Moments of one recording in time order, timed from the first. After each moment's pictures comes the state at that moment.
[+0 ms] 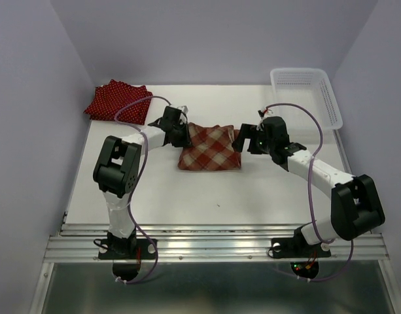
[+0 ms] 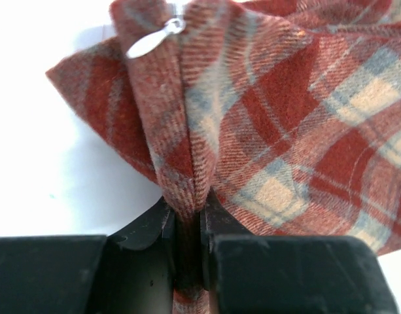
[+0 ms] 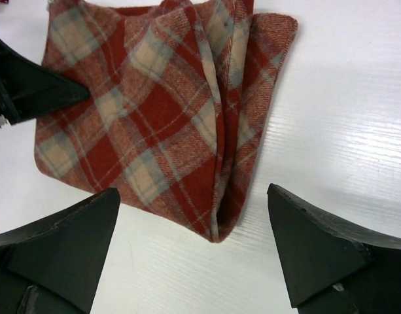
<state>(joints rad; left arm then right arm) -0.38 1.92 1.23 -0.19 0.21 -0.43 0.38 1.43 0.89 -0.05 -0.12 0.46</state>
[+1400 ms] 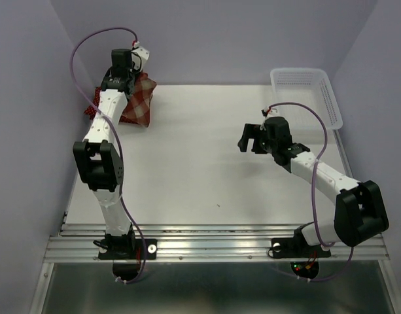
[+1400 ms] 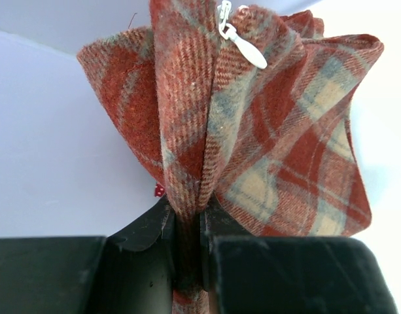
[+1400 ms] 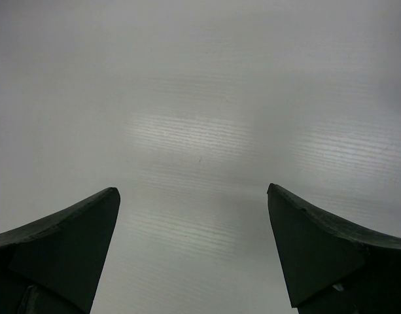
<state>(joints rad) -0.08 1.96 1.95 -0.50 -0.26 0.55 0.38 1.38 0.89 -0.11 0.02 0.39</state>
